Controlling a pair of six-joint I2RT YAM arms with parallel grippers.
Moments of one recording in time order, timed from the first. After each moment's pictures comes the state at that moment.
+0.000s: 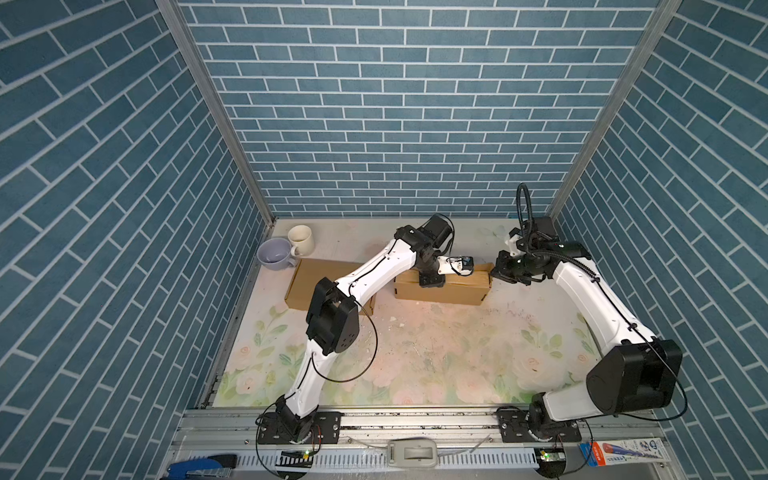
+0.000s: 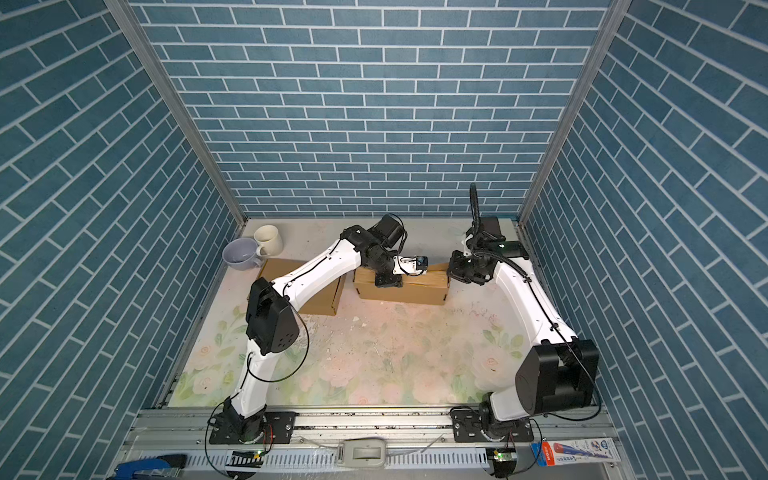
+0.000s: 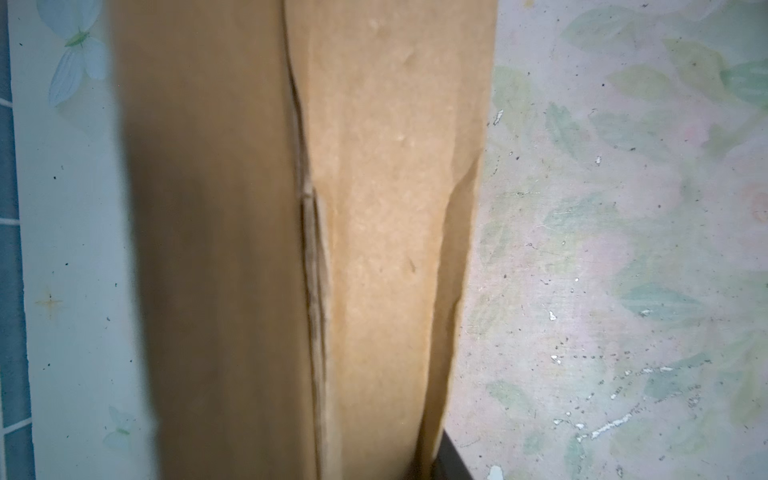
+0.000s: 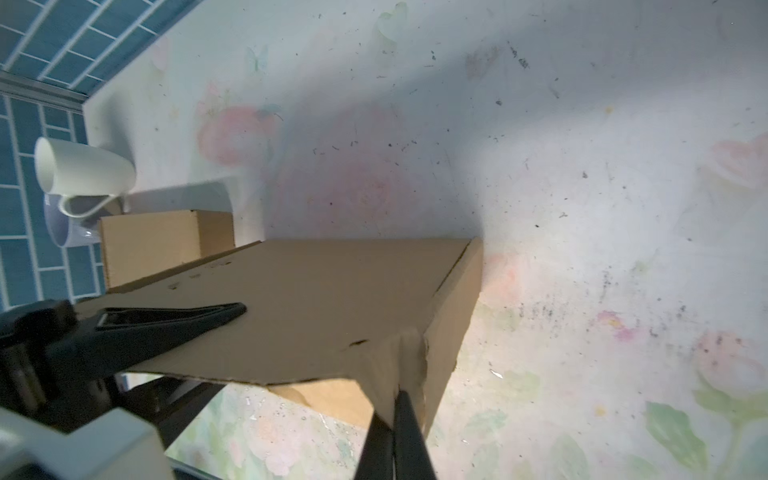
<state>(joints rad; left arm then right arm) -0.75 2.19 2.12 -1.08 0.24 0.82 0.17 1.46 1.34 -0.94 -0.36 0.41</state>
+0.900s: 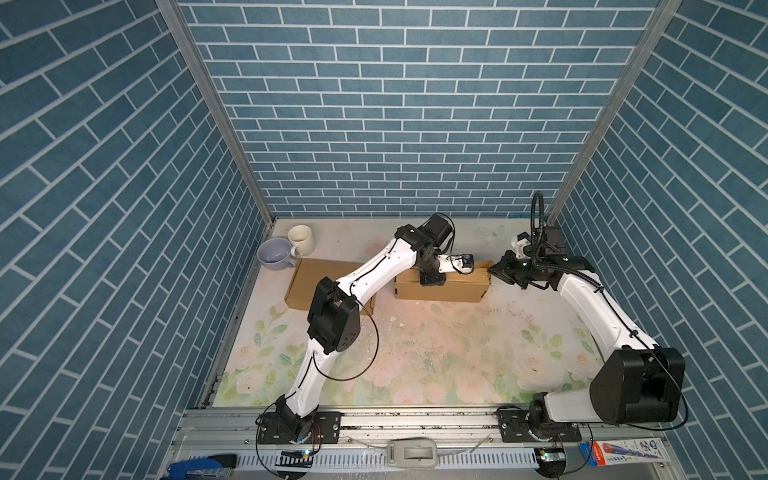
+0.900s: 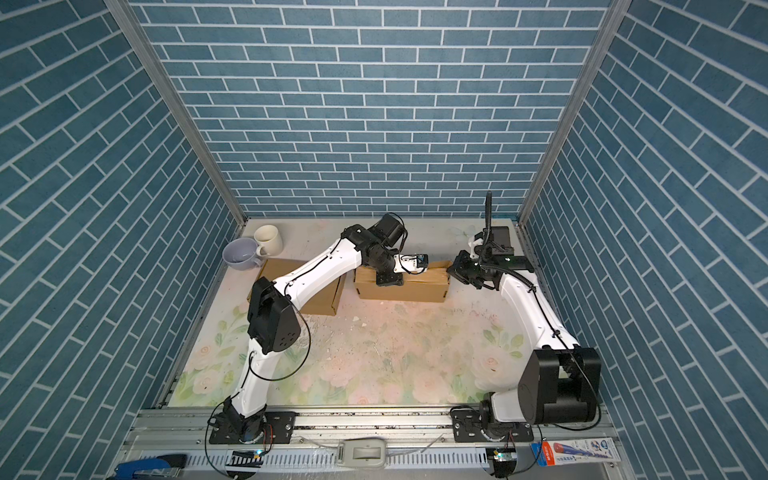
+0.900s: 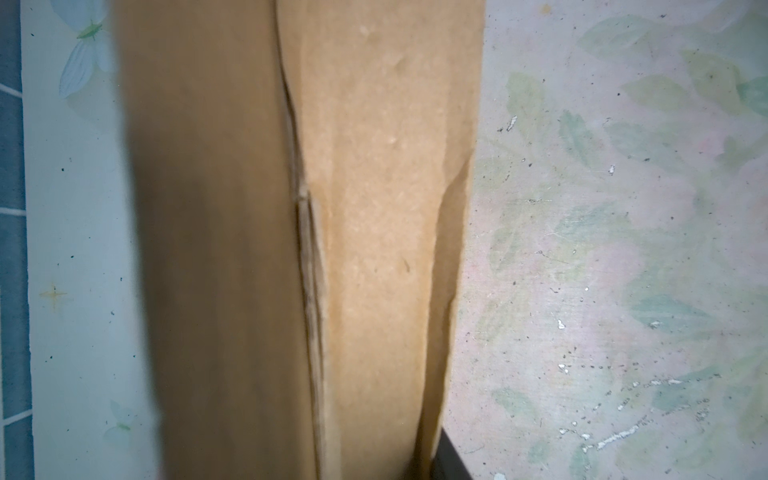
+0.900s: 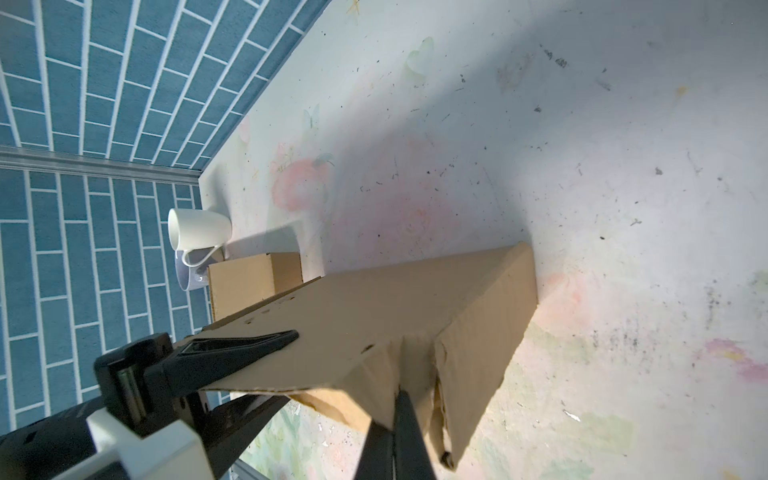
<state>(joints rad) -0.75 2.20 2.14 -1.08 0.23 0.80 0.10 1.40 1.18 -0.70 -0.52 0.58</state>
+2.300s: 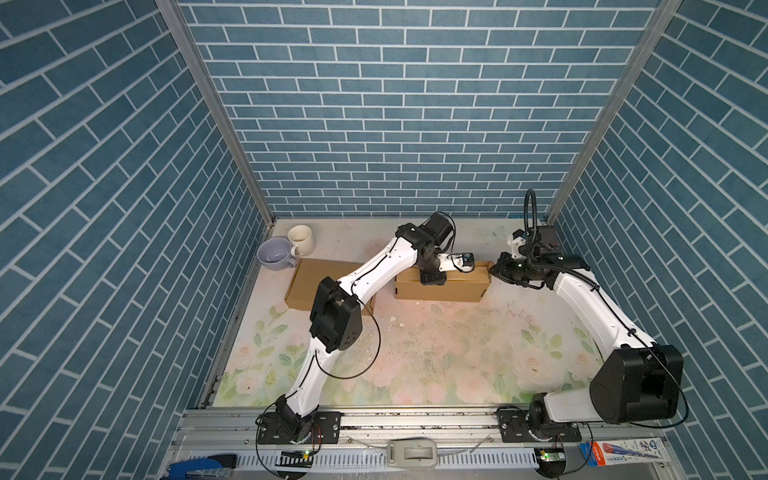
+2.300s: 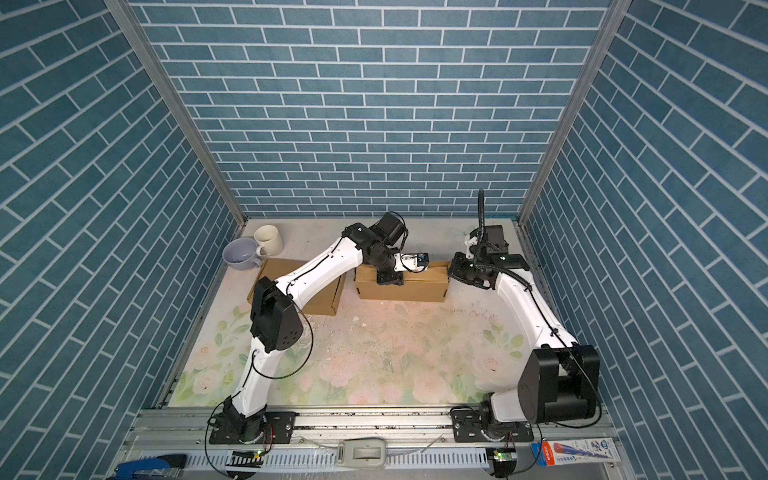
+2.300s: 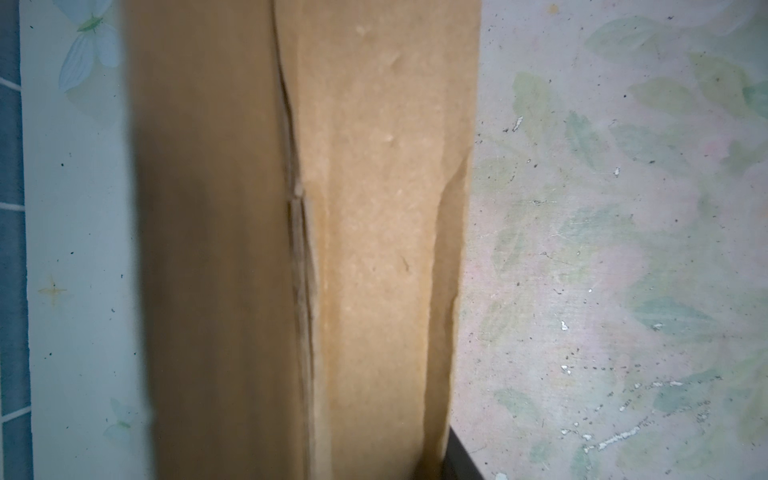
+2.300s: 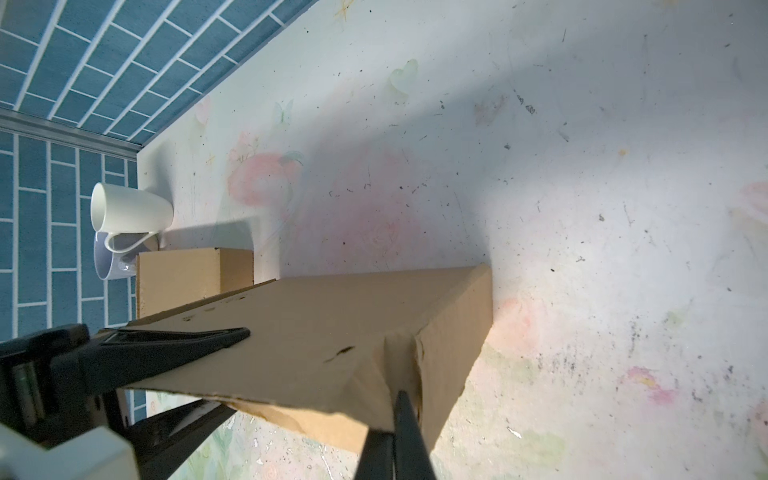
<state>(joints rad) -0.75 2.23 2.19 -1.11 0.23 0.79 0.15 1.41 1.19 -0.71 -0.38 0.44</state>
